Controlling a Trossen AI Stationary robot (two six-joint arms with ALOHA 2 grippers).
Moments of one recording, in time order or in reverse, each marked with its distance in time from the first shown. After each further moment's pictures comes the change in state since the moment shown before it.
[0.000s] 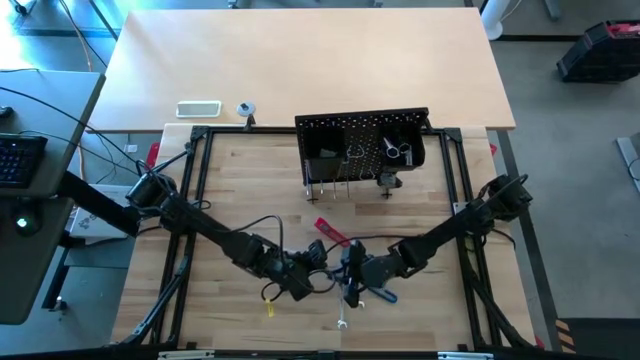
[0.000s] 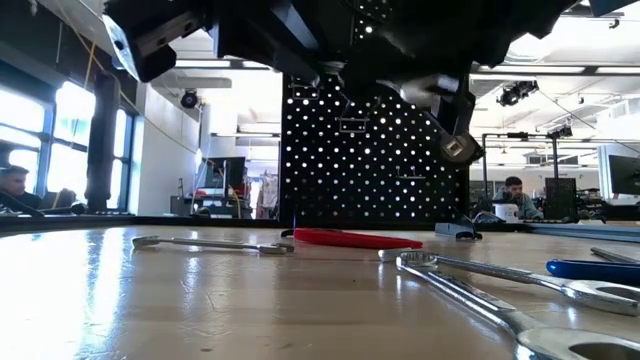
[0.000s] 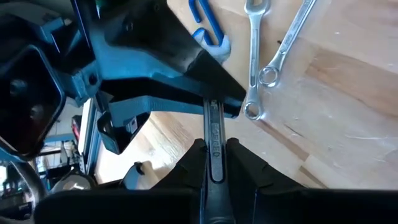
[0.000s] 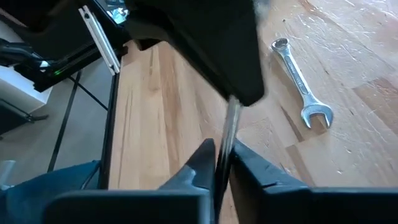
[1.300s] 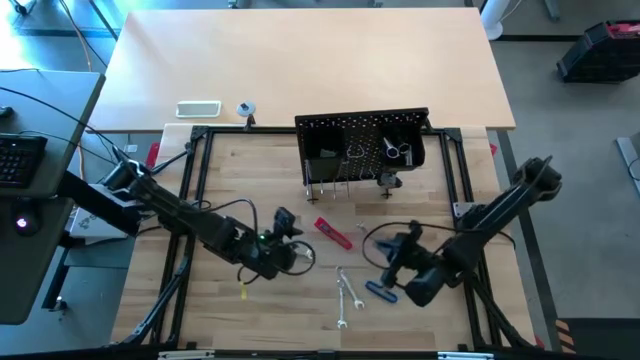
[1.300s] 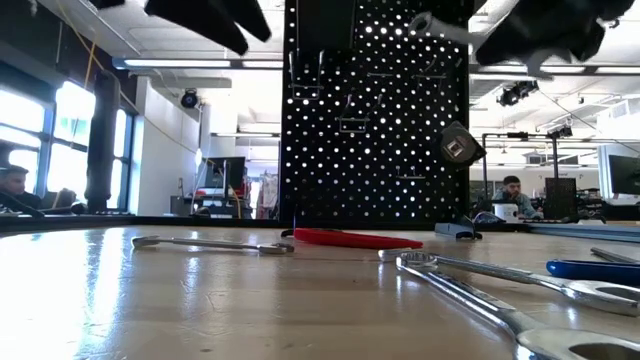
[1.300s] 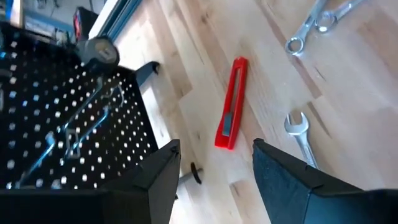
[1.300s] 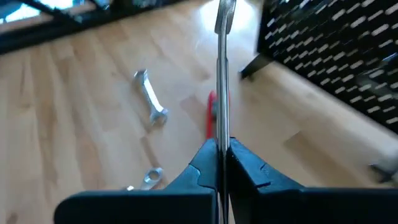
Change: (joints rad) left arm -0.010 -0.234 -0.001 -0.389 -0.206 -0.532; right arm 0.231 -0.326 0.000 -0.832 0.622 0.325
